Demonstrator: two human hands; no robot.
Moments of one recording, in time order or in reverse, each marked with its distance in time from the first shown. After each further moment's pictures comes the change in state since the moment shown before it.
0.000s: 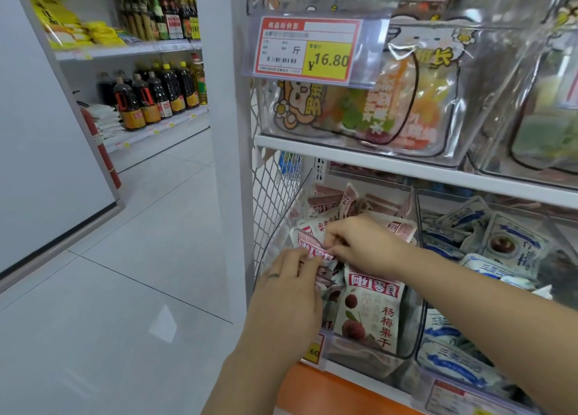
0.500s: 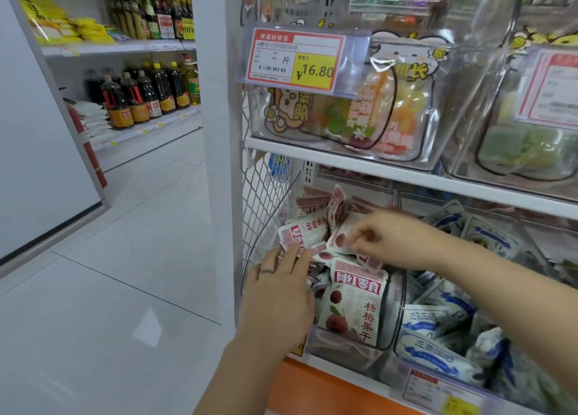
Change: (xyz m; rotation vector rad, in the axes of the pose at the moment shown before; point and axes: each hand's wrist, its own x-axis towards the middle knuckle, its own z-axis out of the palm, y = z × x) left_hand 0.002 0.012 -0.004 0.123 -0.078 -0.049; right_hand -0.044 0.007 -0.049 -0.067 -0.094 0.081
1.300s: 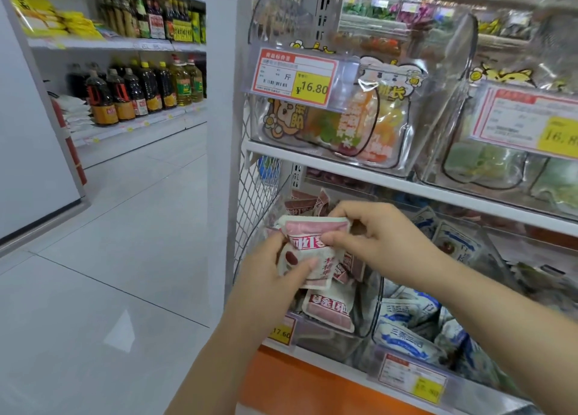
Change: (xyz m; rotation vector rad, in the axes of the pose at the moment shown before) left_hand -0.022 0.008 -0.039 -1.062 0.183 -0.019; right_hand -0.044 -0.049 -0.012 0.331 0.329 -0.151
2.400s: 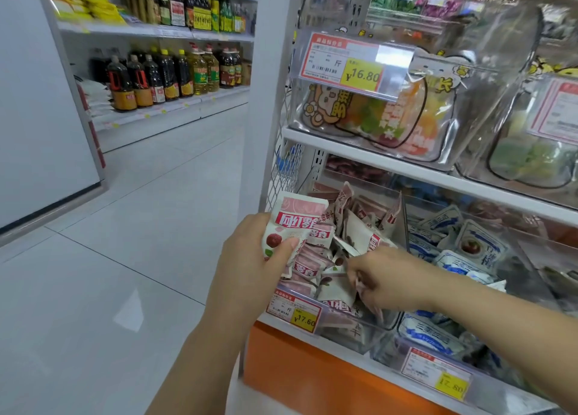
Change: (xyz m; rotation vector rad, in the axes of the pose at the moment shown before) left_hand -0.004 -0.020 -0.042 0.168 0.202 -0.002; right_hand -0.001 0.036 0.043 -0.546 -0.511 0.080
